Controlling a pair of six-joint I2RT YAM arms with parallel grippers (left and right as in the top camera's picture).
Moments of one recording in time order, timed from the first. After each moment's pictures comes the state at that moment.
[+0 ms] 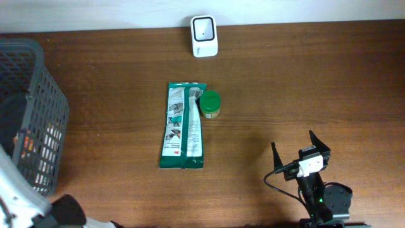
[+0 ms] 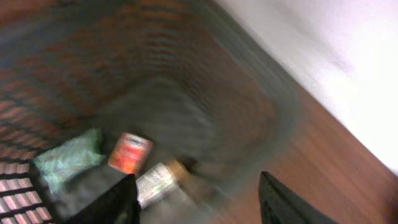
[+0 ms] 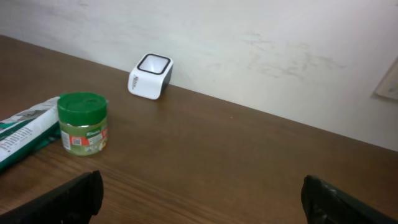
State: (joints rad) left arm 0.55 1.70 2.21 -1.32 -0.12 -0.33; right arm -0.01 0.01 0.01 -0.05 -0.23 -0.21
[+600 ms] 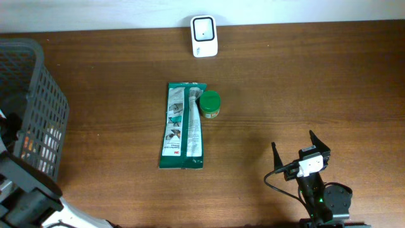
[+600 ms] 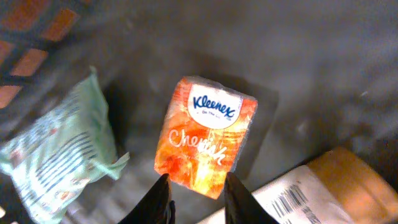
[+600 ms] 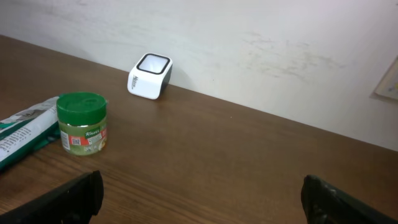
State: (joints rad) left arm 0.76 1.97 1.60 -0.92 -0.13 0.02; right arm -0.01 0.01 0.01 -0.05 -0.23 -0.21
